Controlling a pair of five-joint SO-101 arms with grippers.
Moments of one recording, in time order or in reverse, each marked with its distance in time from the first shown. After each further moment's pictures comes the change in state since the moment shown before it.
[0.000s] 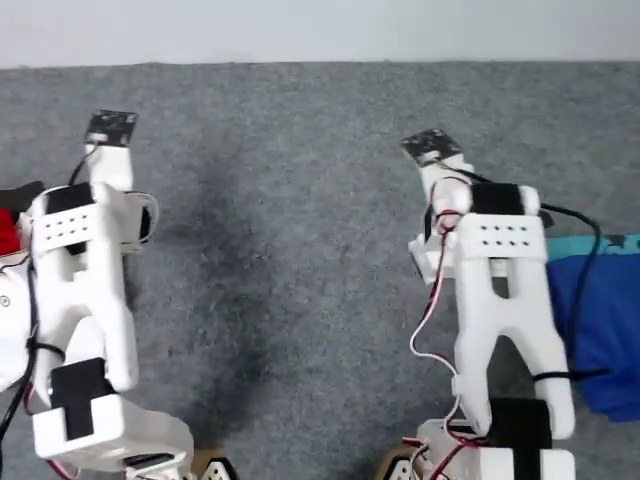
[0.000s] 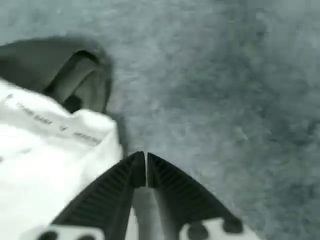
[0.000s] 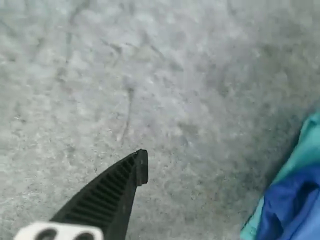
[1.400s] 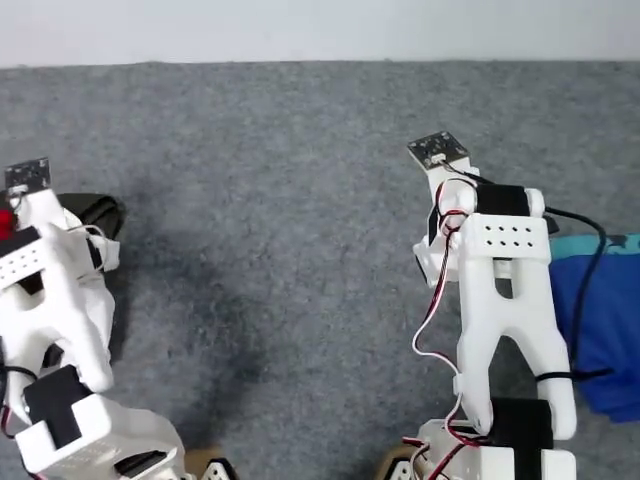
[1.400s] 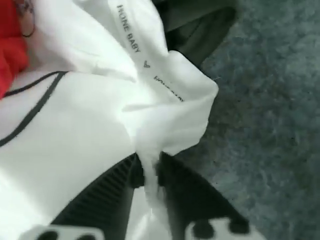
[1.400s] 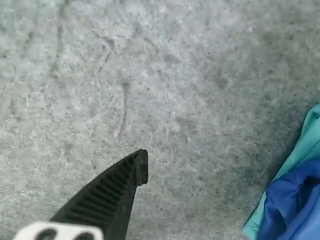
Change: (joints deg) left arm -12.9 -0.2 11.3 -9.8 7.7; right arm 0.4 0.1 1.1 0.0 0.1
